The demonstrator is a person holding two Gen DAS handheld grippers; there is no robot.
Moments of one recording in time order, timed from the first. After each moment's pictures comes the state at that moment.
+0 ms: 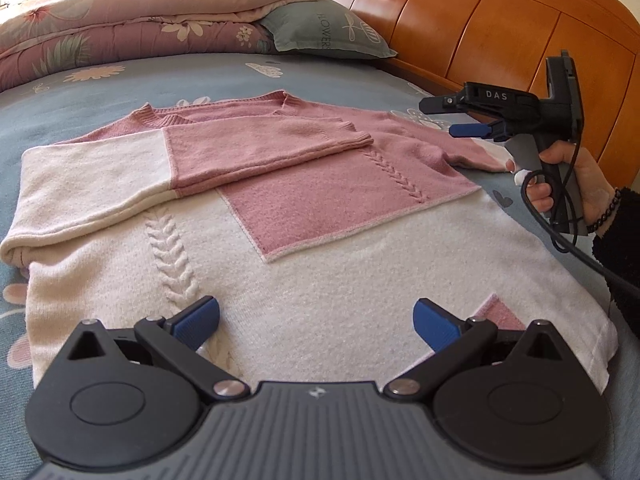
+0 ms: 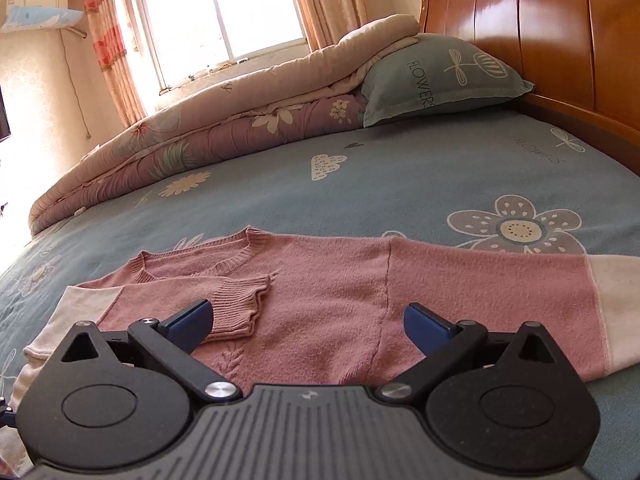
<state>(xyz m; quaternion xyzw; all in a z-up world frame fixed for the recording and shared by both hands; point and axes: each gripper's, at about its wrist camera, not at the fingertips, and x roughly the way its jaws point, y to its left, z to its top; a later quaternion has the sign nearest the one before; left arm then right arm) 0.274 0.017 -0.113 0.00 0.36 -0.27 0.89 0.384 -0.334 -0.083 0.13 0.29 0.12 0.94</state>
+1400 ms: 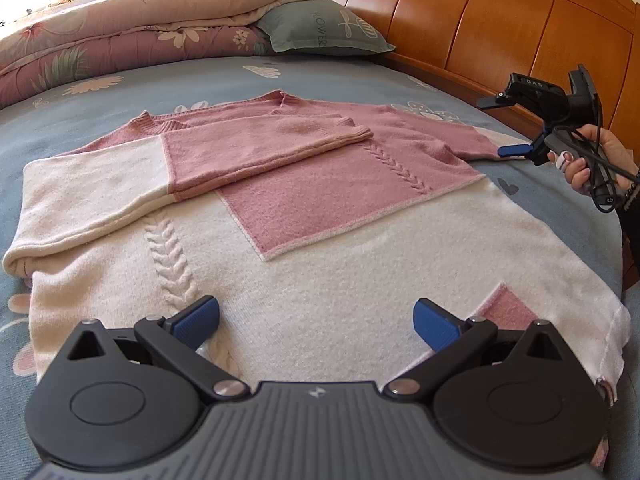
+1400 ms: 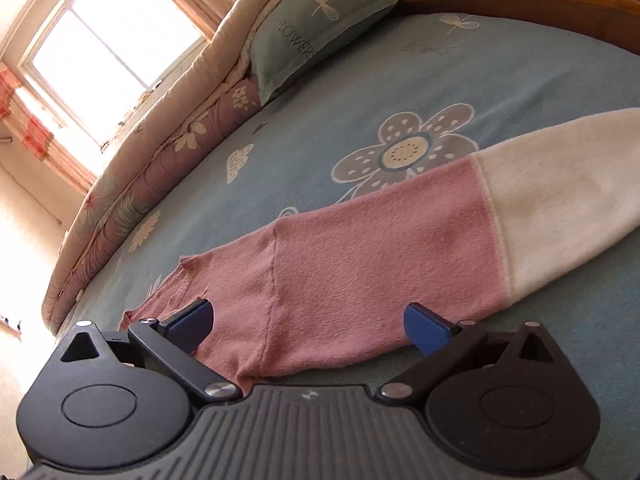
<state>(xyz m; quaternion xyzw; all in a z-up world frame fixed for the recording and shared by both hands) 0.271 0.011 -0.114 0.03 0.36 -0.26 0.90 0.364 -0.464 -0.105 0.34 0.33 0.01 0.88</state>
